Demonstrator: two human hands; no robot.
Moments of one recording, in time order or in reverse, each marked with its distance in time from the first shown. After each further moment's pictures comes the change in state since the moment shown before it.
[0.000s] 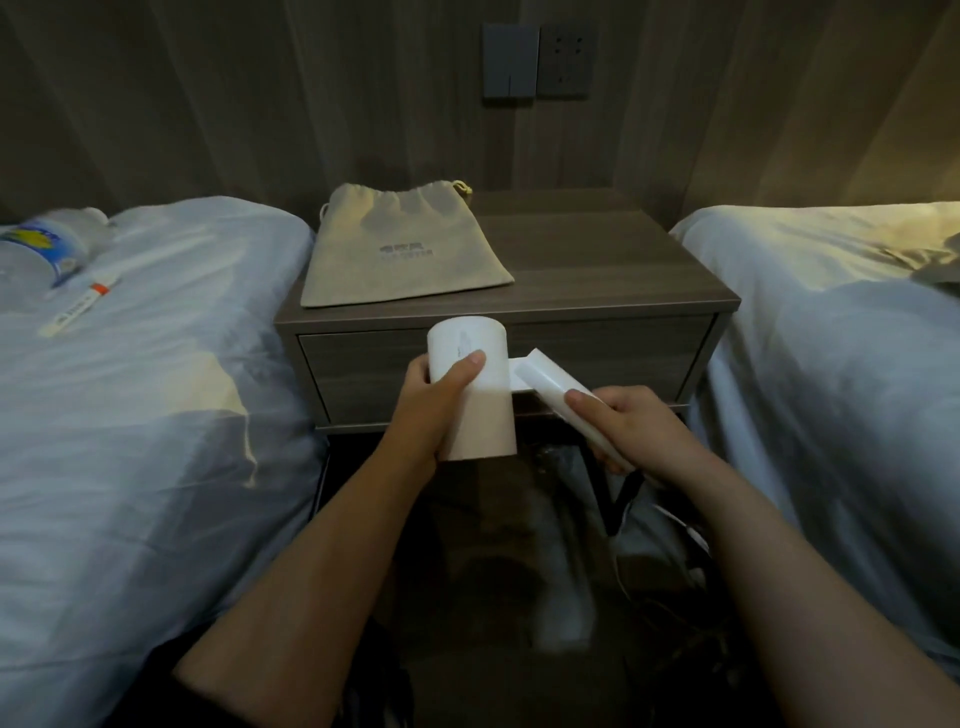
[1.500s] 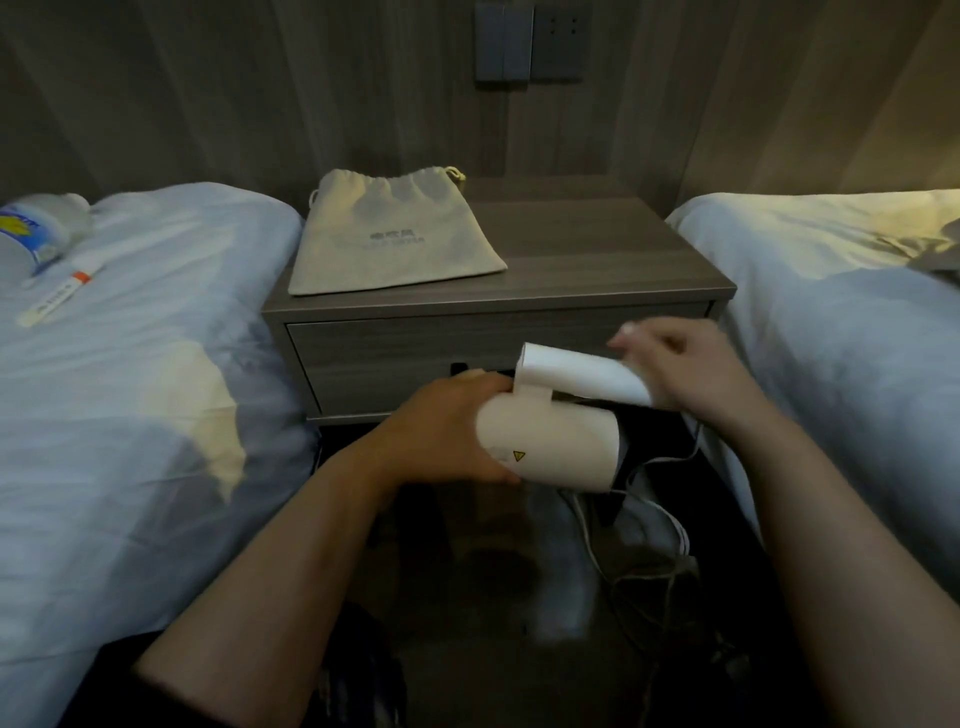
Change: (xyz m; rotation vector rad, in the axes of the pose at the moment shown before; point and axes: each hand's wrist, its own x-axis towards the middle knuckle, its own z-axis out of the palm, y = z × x) left_hand -0.009 -0.001 -0.015 0.967 -0.542 0.652; right_hand 0.003 -0.009 -0.044 -0.088 0.267 -0.171
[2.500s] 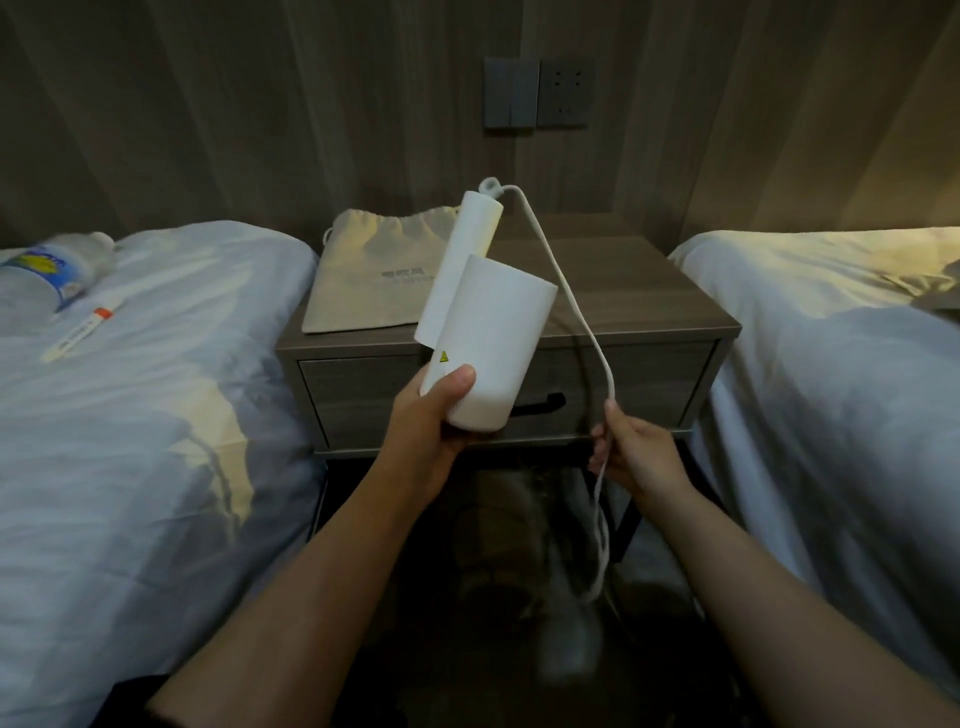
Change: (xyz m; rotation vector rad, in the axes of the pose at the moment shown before) left_hand 0.012 0.010 -0.004 -1.317 0.504 -0.217; right_hand 0.010 0.051 0.070 0.648 0.081 0.533
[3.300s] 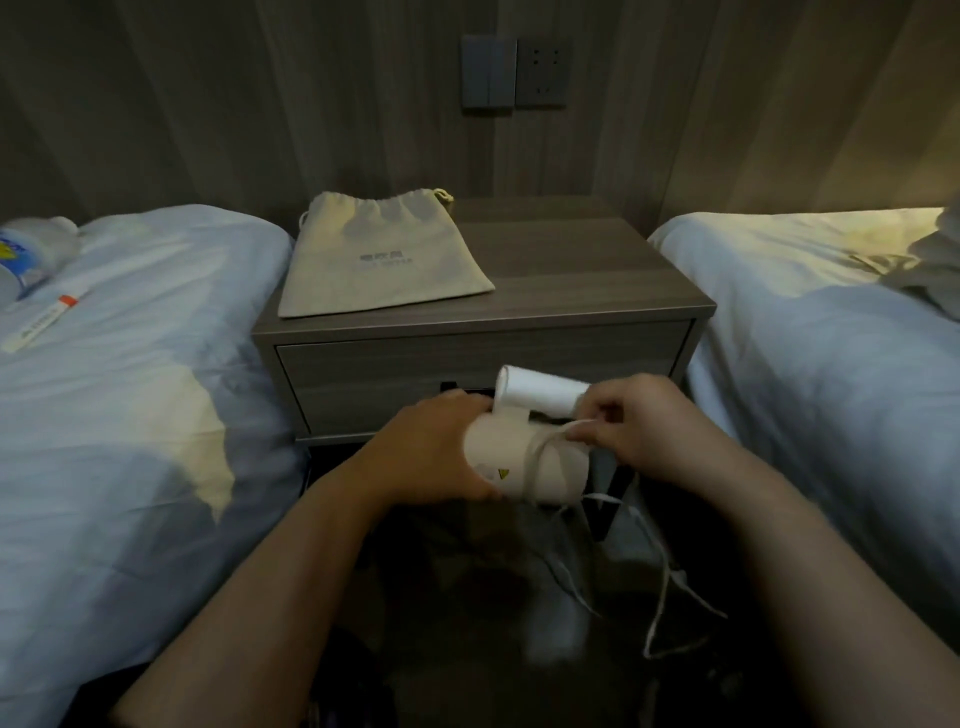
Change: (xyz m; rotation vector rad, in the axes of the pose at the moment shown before) left_hand -0.009 0.001 -0.007 1.503 -0.439 0.115; right_hand -0.069 -0.069 -0.013 -1.083 -0.240 -0.570
